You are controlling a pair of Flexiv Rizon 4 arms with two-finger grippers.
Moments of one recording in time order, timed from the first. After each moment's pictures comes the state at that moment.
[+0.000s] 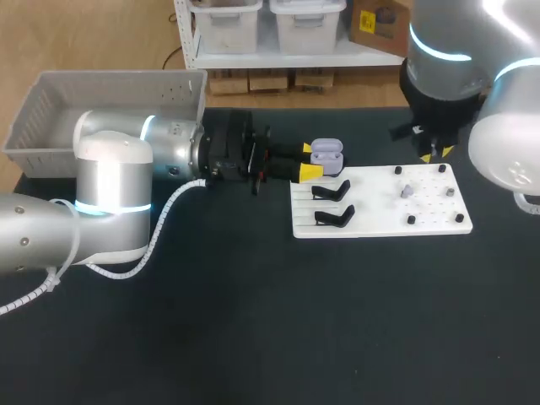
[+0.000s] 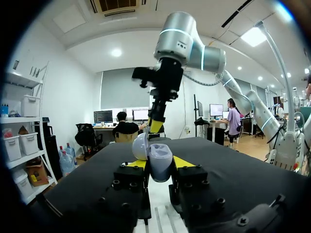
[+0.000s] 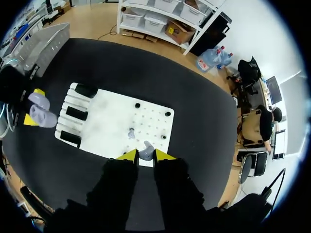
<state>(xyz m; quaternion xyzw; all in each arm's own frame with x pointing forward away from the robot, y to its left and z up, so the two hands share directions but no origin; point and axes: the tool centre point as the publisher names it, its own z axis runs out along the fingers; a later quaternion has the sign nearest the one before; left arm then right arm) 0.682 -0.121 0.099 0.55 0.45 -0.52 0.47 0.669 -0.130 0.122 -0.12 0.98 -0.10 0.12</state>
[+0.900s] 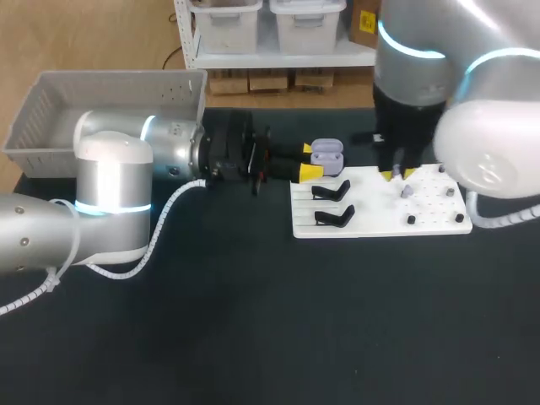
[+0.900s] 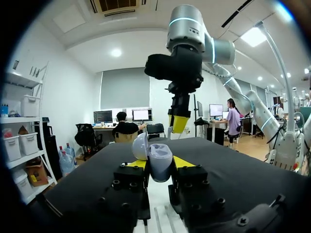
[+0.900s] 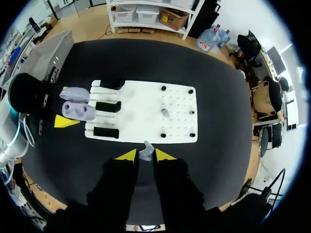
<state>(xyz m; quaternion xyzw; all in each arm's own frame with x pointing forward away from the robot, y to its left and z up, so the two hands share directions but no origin) 0.679 -0.122 0.099 0.55 0.45 -0.53 0.47 0.627 -0.059 0.126 -0.02 1.00 -0.03 0.08</state>
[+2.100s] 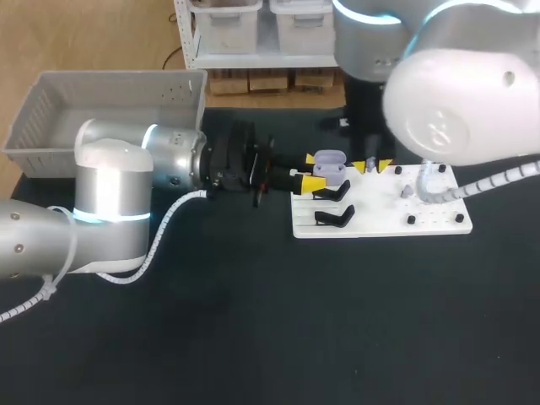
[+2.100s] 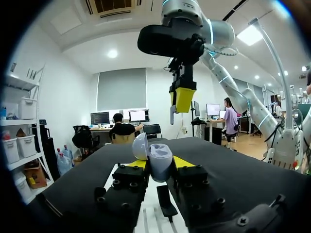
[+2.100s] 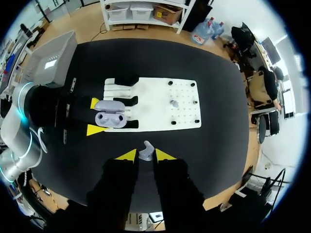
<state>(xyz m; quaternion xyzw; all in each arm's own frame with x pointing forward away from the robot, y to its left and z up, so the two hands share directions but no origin) 0.659 -0.125 0.096 0.56 0.44 -0.53 0.47 0.606 -0.016 0.161 0.02 1.00 -0.05 0.05</state>
